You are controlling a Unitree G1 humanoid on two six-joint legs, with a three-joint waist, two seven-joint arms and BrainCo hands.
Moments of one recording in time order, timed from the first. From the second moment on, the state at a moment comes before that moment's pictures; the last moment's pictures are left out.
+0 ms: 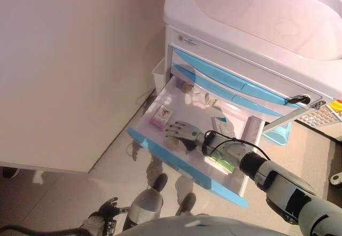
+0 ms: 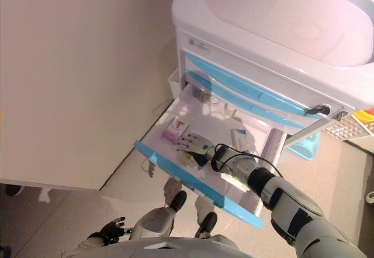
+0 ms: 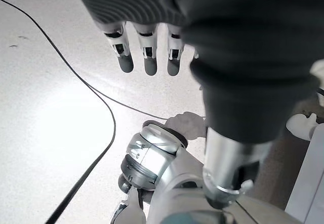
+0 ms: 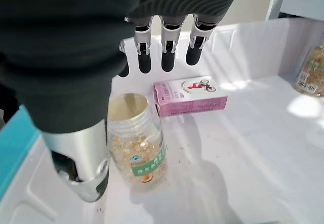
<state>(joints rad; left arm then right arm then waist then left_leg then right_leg) 0.04 0.29 -0.14 1.19 -0.12 -0.07 -0.07 -0.58 -0.38 0.92 0.71 -1.04 -0.32 -0.21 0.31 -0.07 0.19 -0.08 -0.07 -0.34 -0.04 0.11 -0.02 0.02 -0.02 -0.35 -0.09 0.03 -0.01</state>
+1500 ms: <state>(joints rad) 0.03 0.31 -0.17 1.16 -0.13 -0.09 -0.08 -0.62 -0.33 0.92 0.82 -1.04 -0.28 -0.24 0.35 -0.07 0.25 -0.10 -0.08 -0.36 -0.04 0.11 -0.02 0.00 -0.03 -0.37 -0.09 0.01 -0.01</state>
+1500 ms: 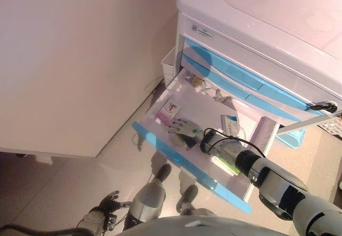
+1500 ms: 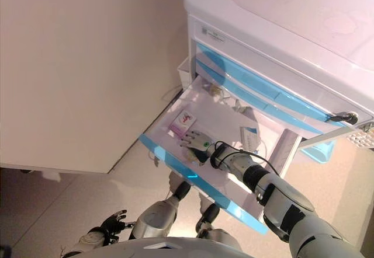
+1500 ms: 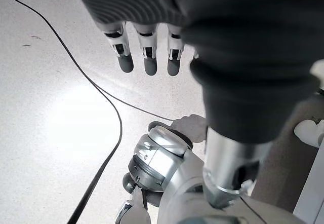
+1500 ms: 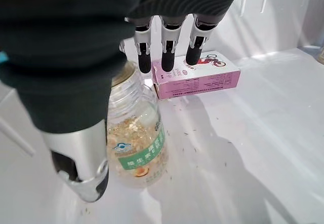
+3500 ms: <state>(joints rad) 0.03 0.34 -0.13 1.15 -0.10 -0.06 -0.06 -0.63 -0.65 0.76 0.06 -0.71 -0.28 0.06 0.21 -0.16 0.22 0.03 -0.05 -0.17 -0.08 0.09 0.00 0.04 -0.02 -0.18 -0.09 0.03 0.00</state>
